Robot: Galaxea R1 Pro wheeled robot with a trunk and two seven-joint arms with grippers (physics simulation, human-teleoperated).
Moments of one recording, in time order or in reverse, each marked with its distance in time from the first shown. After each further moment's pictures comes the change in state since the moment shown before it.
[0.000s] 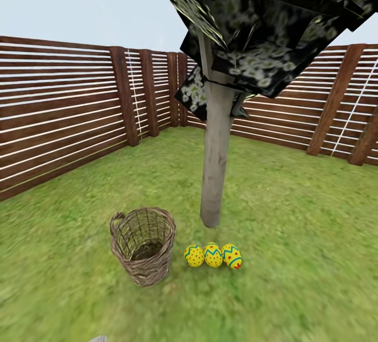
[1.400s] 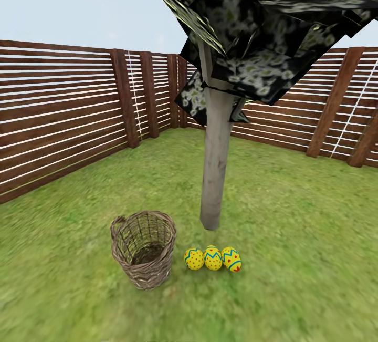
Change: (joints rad) left arm 0.000 -0.045 0.000 0.037 0.001 0.001 -0.001; right arm 0.015 0.092 -0.002 0.030 -0.002 0.010 0.000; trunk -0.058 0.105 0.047
